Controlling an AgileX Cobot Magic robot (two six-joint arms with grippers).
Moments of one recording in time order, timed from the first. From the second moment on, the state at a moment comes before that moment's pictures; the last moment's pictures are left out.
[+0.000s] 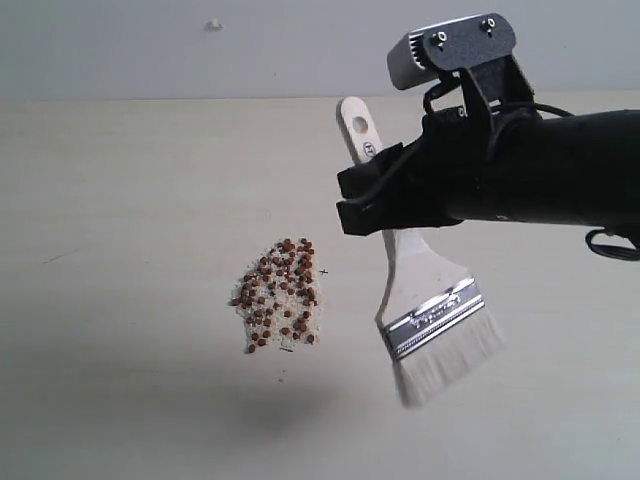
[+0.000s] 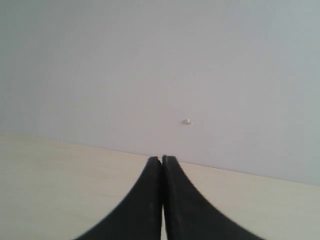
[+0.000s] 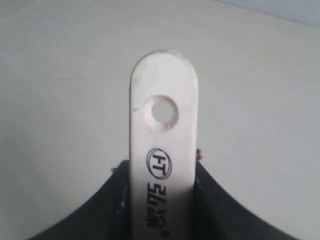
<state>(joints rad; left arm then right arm) -0.25 0.01 -0.02 1.69 0.02 -1.94 0.62 1.37 -0.69 1.74 0.15 -1.64</state>
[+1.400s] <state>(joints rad) -0.25 0.01 -0.02 1.69 0.02 -1.94 0.62 1.45 -0.79 1.75 -0.26 -1.88</state>
